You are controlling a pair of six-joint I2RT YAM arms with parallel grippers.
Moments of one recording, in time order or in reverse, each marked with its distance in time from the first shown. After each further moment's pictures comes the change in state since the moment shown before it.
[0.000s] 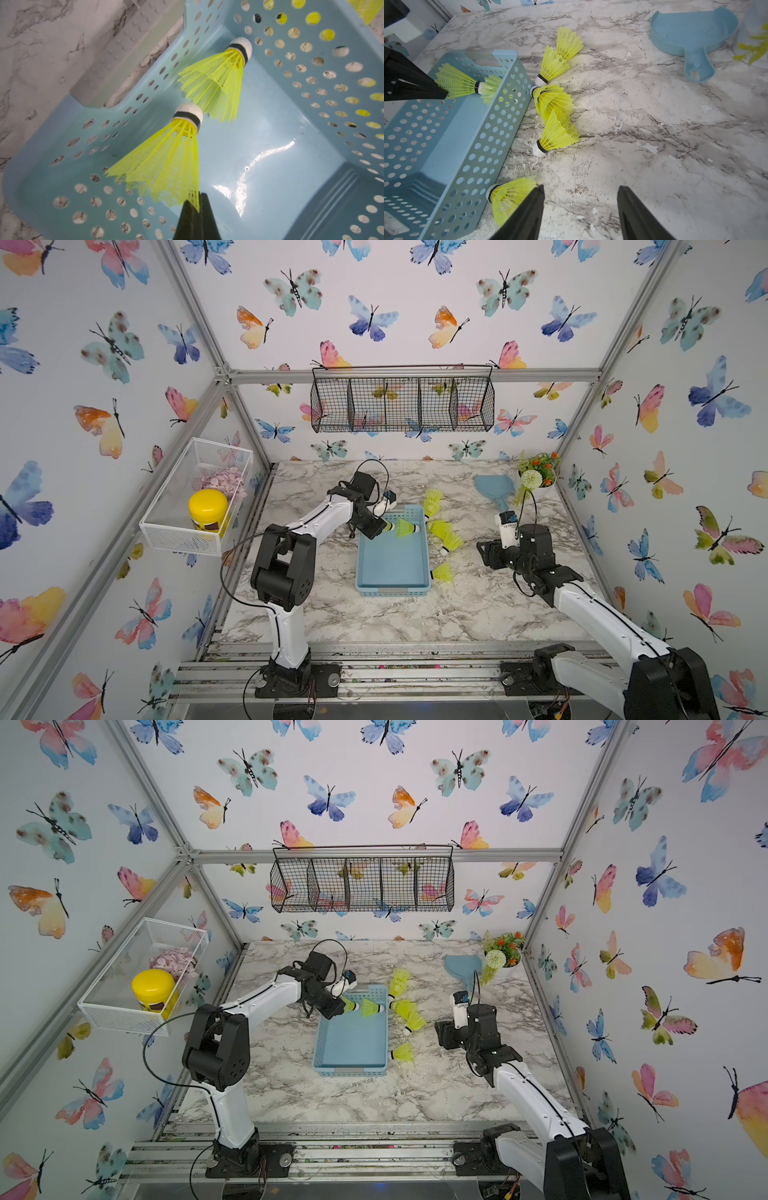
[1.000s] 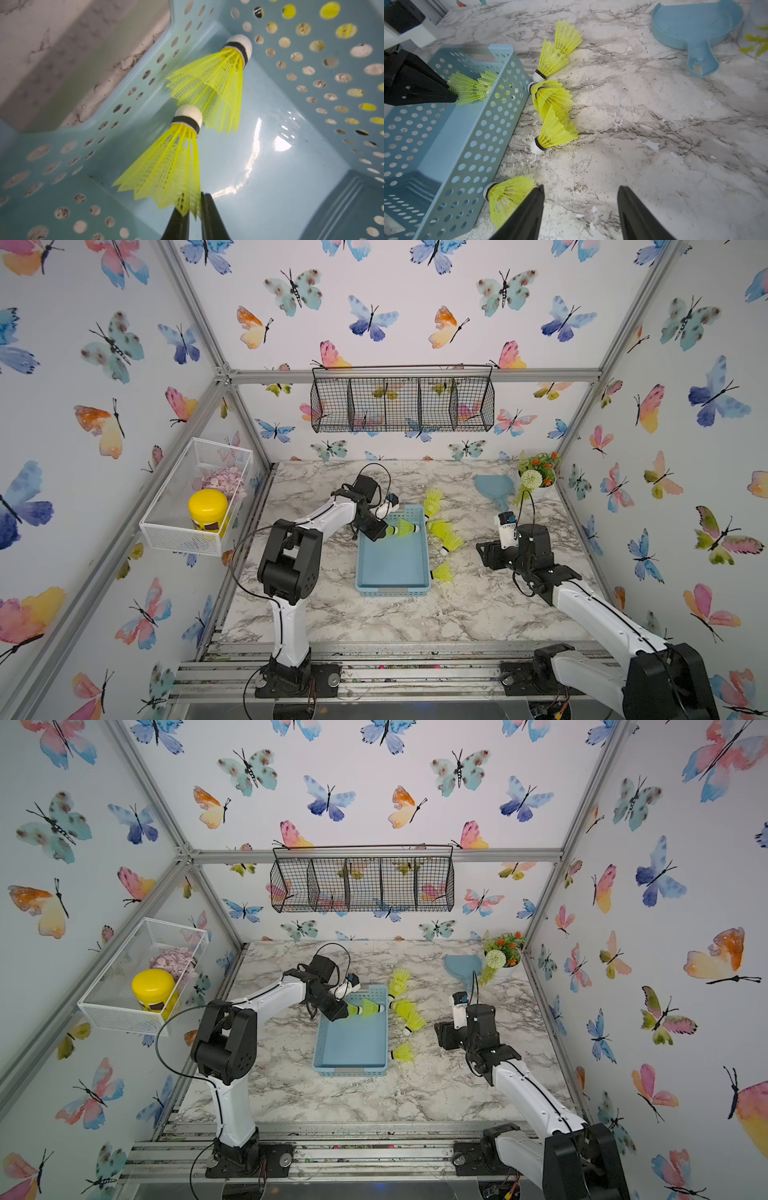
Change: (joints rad) left arm 0.000 0.063 0.000 0.041 0.050 0.008; right arm 0.000 0.018 0.000 -0.002 0.000 0.000
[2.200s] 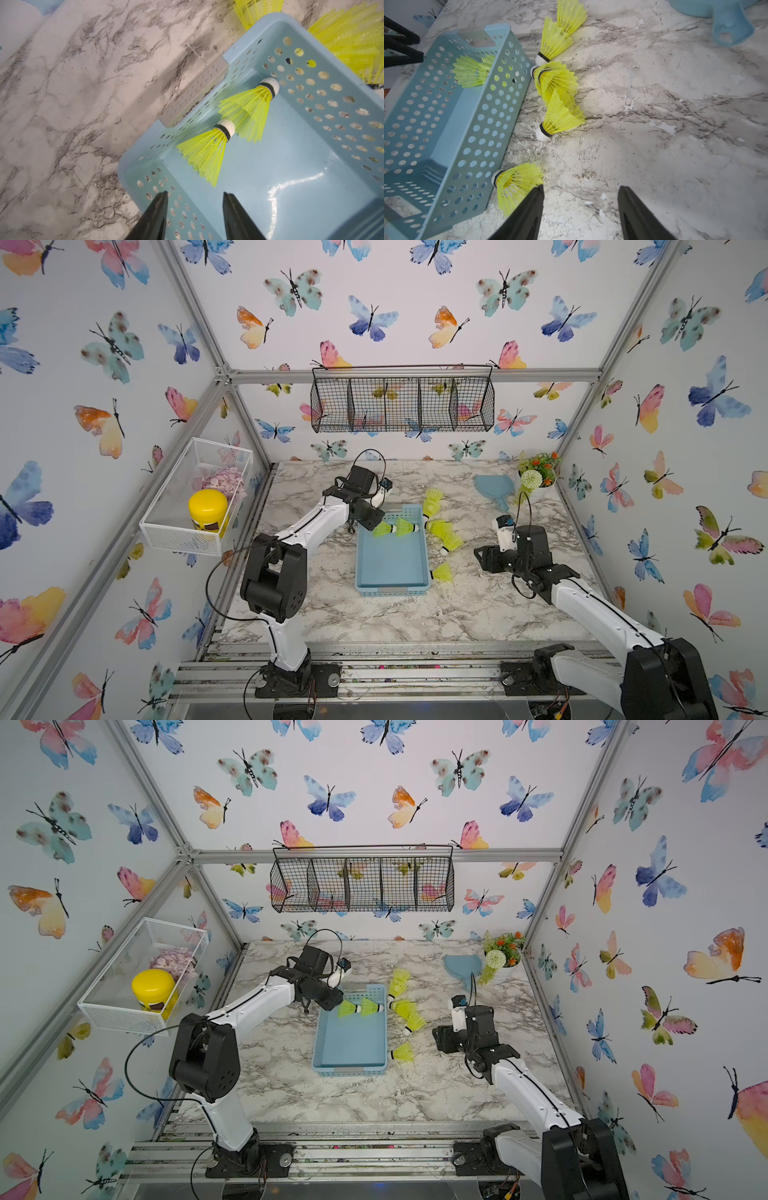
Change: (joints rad) left arm -0.013 -0.195 -0.041 0.063 -0.225 -0.081; right arm 0.000 0.029 0.001 -0.051 -0.080 0.035
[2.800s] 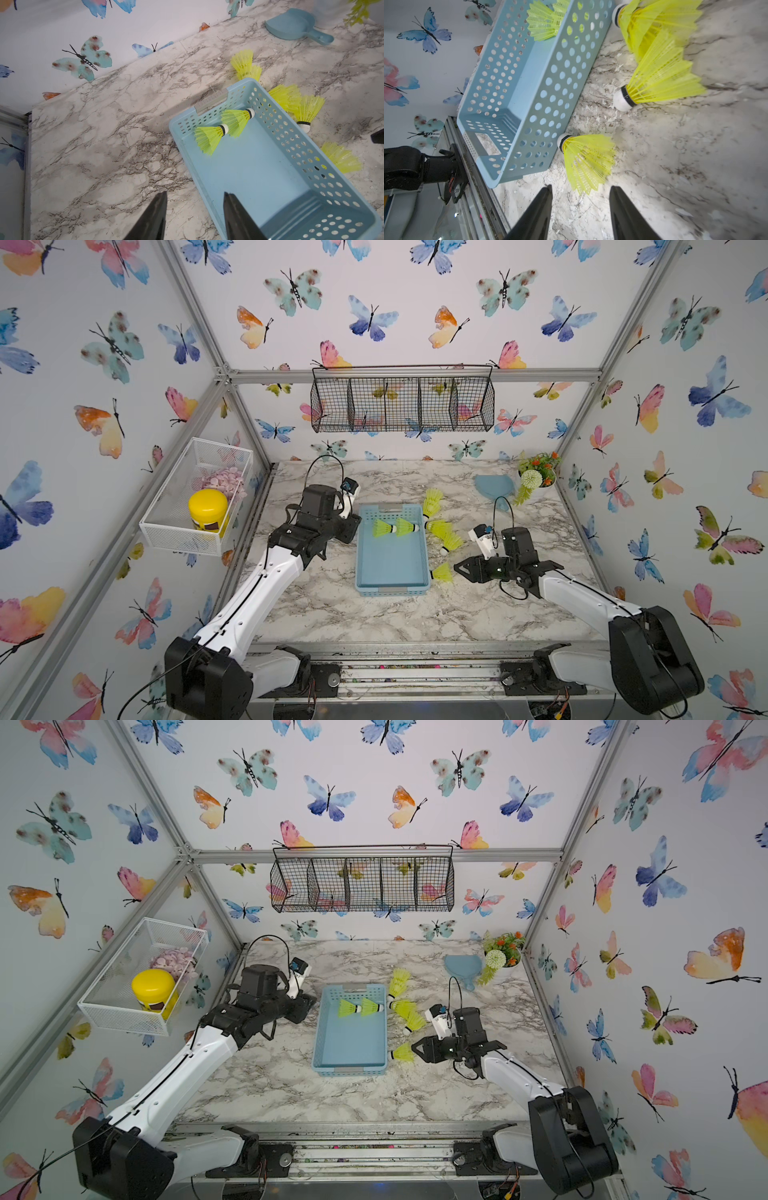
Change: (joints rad) left arm 0.047 -0.605 -0.402 0.140 -0.002 -0.195; right arm 0.077 0.157 0.000 0.039 -0.358 0.003
